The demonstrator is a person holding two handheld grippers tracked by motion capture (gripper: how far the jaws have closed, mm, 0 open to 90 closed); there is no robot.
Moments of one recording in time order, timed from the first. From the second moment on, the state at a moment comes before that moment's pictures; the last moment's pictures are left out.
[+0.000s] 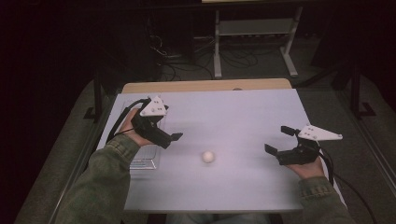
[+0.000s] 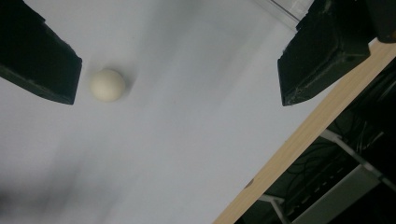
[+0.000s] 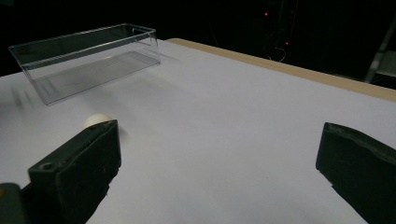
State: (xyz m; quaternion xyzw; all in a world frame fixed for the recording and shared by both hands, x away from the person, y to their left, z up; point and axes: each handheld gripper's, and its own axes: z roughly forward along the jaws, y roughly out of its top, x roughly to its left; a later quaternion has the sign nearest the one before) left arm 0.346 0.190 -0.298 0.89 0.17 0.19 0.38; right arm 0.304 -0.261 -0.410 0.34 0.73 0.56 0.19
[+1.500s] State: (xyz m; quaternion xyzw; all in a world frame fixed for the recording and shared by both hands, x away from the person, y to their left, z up) left arm 0.377 0.113 -0.316 0.94 0.09 0.12 0.29; right arm 0.301 -0.265 -0.409 0.34 0.73 0.56 0.19
